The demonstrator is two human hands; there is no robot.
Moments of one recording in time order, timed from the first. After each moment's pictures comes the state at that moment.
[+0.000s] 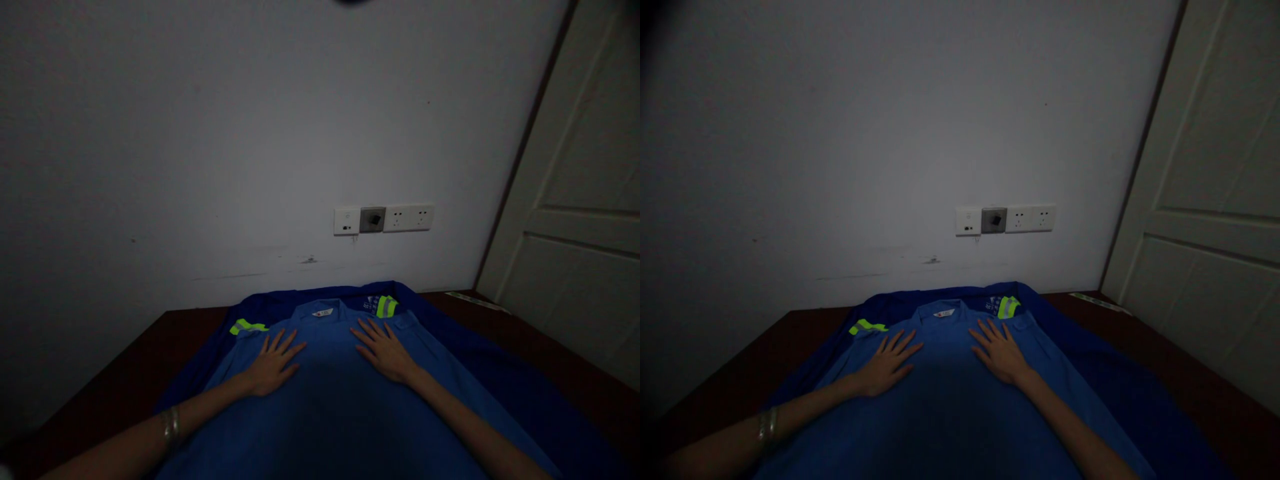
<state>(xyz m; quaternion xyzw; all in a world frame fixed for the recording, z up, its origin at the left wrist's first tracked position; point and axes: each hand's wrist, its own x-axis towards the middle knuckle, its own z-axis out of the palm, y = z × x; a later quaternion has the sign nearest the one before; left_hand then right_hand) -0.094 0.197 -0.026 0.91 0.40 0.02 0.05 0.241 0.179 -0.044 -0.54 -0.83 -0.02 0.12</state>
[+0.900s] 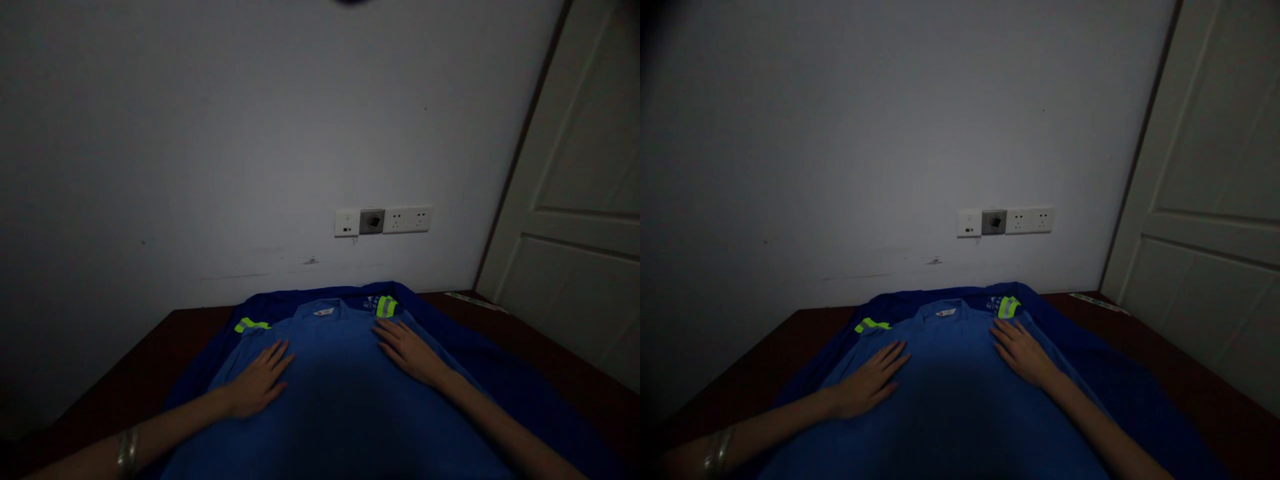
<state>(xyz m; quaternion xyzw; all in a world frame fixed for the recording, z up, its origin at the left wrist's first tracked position) -0.122 0.150 0.006 0.93 0.37 0.00 0.08 0.283 0.148 -0.009 -0.52 -0.84 -0.05 0.16</state>
